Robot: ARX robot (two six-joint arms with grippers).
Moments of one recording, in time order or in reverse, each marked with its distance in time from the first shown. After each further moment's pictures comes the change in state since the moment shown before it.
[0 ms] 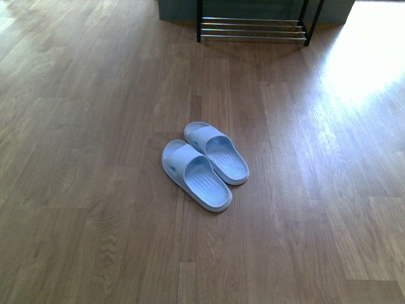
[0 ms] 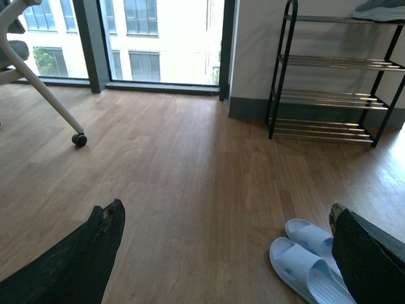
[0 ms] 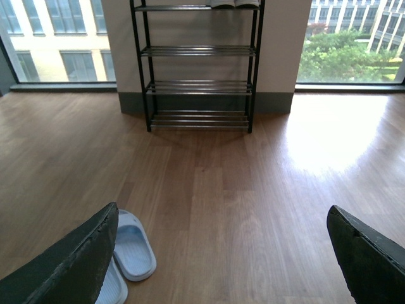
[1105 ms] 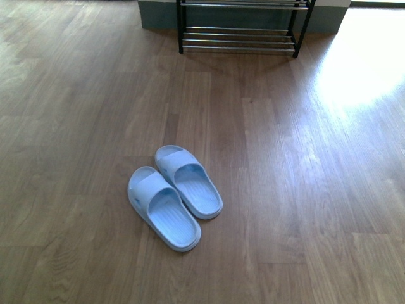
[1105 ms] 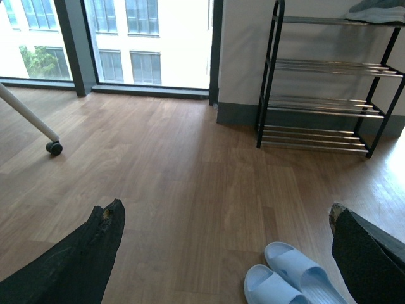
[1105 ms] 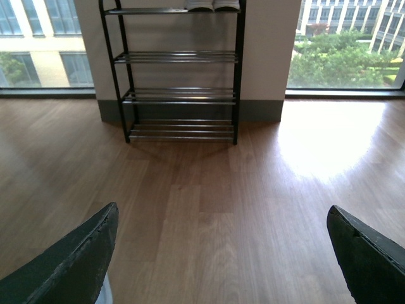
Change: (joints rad) left arm 0.000 0.000 0.000 0.000 -0.001 0.000; right arm 0.000 0.000 0.000 0.000 0.000 0.000
